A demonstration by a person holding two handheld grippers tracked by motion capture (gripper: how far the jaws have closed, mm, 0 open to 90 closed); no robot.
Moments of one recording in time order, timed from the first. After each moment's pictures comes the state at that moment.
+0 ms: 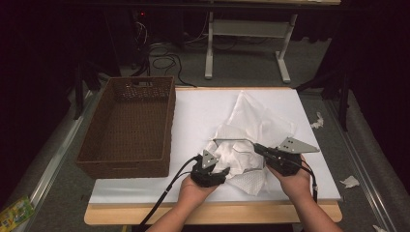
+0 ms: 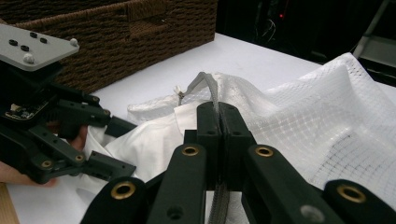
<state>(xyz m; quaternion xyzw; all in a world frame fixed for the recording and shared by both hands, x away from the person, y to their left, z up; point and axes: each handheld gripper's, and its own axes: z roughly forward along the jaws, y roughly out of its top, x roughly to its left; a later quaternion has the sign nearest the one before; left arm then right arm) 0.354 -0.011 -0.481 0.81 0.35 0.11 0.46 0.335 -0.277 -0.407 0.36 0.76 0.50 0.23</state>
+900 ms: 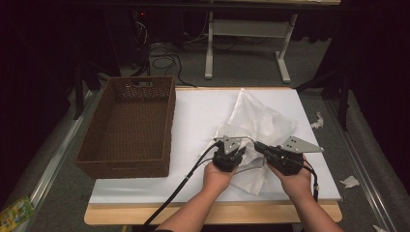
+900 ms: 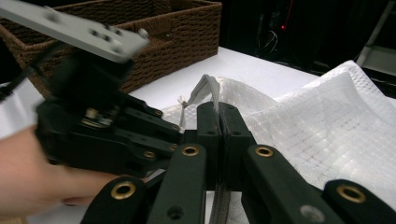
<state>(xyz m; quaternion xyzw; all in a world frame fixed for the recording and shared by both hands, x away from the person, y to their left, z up) 0.385 -0.078 -0.462 0.78 0.35 0.14 0.50 0.333 -0.279 -0.399 0.35 0.75 0.52 0.23</state>
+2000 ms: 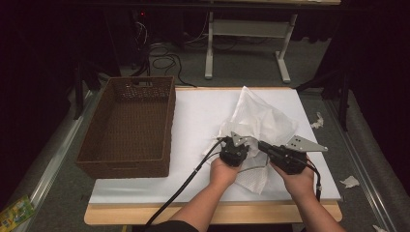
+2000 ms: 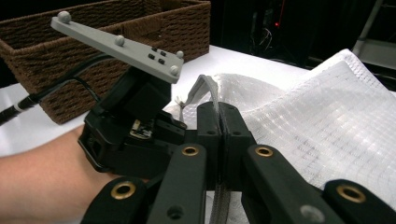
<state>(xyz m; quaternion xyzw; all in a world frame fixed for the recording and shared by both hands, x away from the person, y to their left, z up) 0.408 -0.107 -0.472 0.79 0.37 0.12 0.47 0.335 -0.289 -0.402 0.37 0.74 0.52 0.23</state>
